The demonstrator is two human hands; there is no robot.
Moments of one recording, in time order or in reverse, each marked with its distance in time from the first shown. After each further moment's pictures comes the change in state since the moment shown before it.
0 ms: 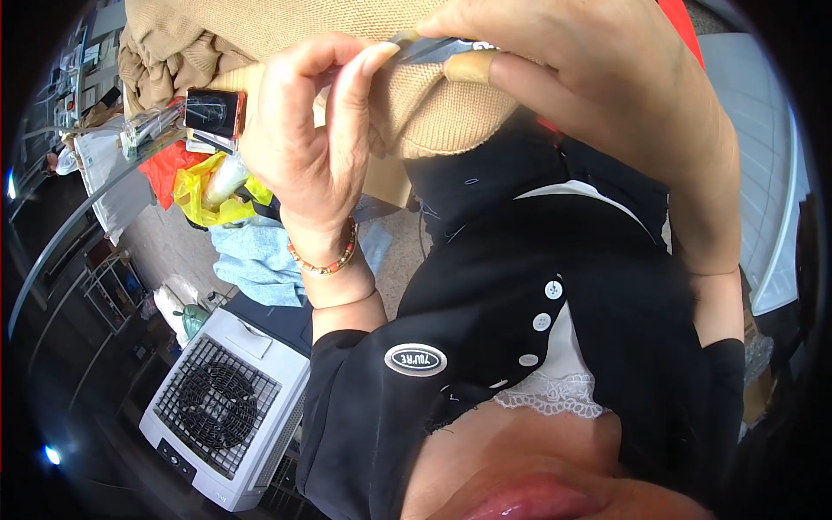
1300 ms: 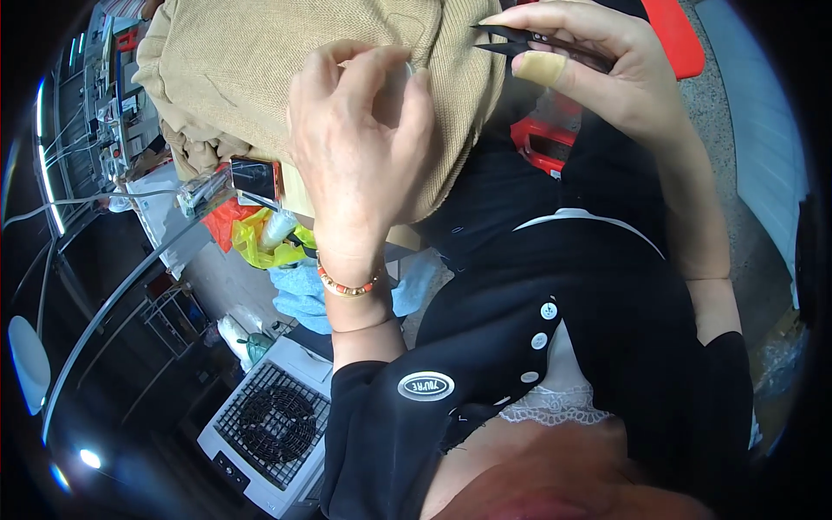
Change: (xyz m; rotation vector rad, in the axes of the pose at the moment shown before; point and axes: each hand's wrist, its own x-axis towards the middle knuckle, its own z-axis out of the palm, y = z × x) left_hand 0.054 0.028 0.058 0.547 -0.430 0.075; right_hand -0.073 0.057 -0.004 0.740 0.343 0.464
